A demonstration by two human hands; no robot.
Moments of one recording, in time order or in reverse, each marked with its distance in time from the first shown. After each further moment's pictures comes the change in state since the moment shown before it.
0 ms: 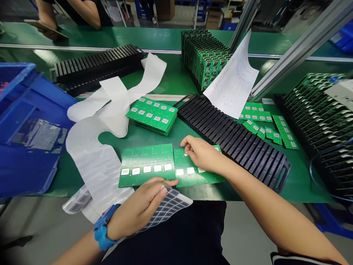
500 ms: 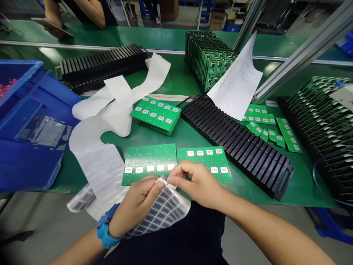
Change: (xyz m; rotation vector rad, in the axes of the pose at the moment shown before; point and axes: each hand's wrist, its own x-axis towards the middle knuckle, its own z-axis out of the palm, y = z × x) left_hand -0.001 -0.003 0.000 0.005 0.227 -0.114; right_hand -0.035 -0.057 0.024 0.610 -0.018 0.103
